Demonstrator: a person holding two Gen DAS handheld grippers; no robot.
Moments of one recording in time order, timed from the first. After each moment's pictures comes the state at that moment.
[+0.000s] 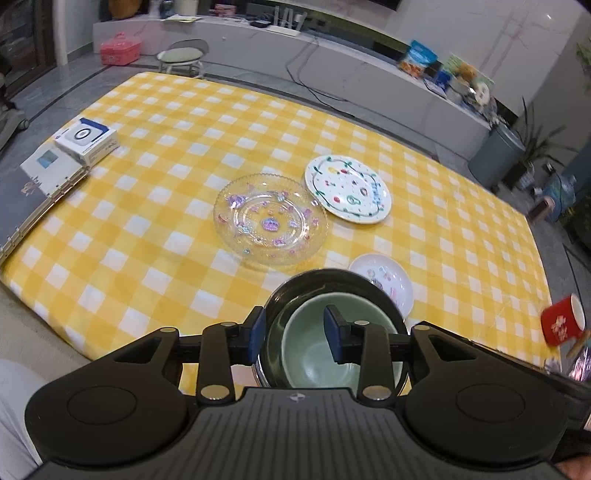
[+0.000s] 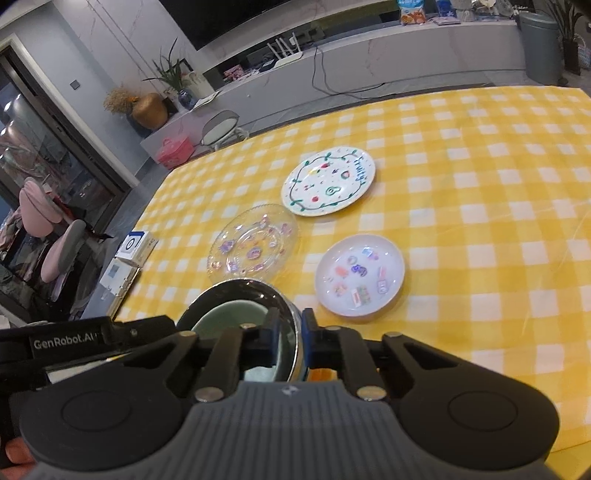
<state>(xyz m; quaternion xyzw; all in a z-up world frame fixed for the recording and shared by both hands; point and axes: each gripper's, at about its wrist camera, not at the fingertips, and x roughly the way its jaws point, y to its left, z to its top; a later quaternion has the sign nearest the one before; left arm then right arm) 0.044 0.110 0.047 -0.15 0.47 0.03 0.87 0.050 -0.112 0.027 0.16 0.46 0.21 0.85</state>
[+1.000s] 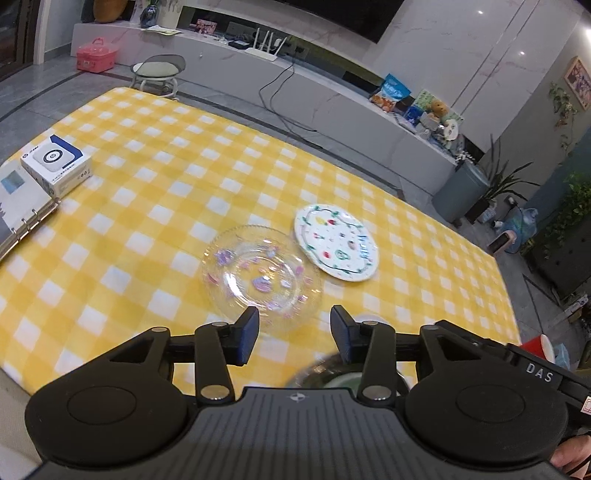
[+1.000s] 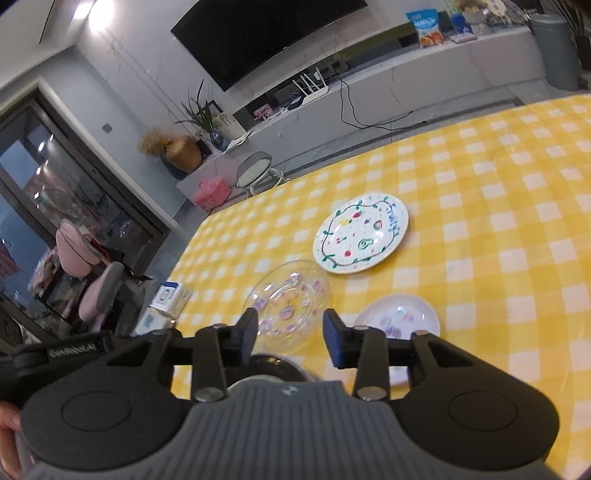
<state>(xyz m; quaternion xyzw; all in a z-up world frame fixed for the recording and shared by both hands) 0.083 0.169 0.040 -0.20 0.42 -0.02 0.89 0.093 -0.119 0.026 0.21 0.39 0.25 0.86</state>
